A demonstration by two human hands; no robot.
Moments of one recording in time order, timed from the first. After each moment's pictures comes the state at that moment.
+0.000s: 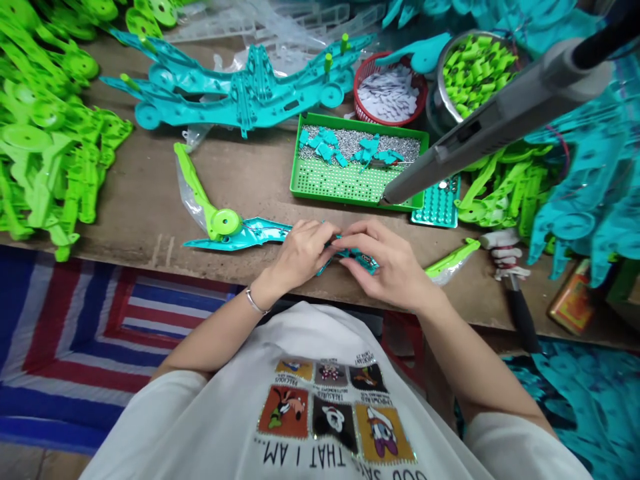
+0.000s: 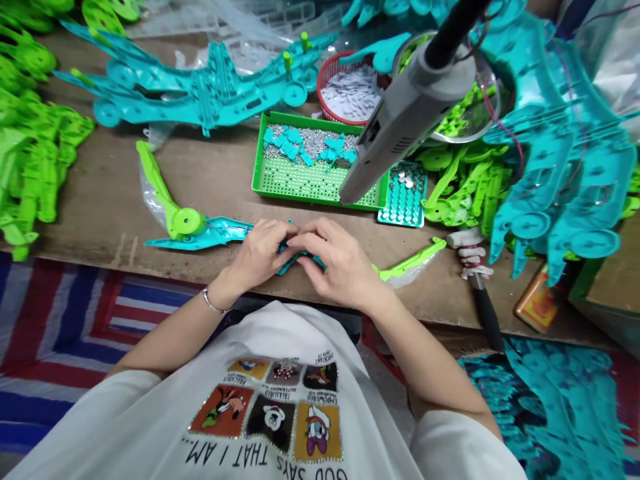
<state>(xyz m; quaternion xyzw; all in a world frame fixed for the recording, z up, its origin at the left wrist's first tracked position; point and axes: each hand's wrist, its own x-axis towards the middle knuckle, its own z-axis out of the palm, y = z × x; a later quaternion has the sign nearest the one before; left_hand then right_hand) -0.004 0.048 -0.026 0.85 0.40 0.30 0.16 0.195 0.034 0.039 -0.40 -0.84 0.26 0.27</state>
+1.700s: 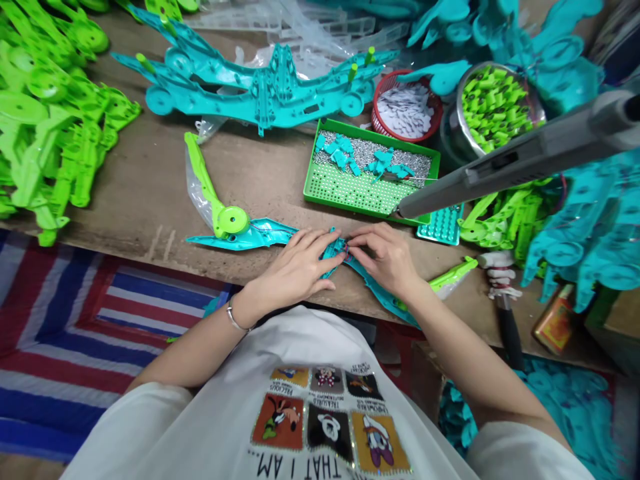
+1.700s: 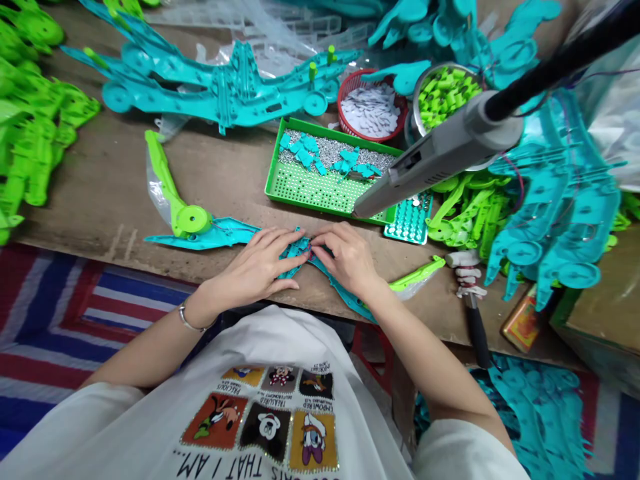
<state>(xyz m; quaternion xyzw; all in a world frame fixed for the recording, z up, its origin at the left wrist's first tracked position) -0.032 0.032 -0.007 0.90 0.36 0.14 0.20 0.200 0.057 -0.006 -0.43 -0.84 0.21 0.25</state>
